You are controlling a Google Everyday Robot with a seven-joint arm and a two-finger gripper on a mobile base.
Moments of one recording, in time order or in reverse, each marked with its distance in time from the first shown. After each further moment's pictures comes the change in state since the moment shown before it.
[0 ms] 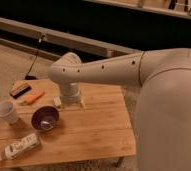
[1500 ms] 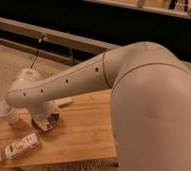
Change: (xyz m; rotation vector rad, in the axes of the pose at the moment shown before) arm 0.067 0.122 0.004 0.130 -0.090 -0.994
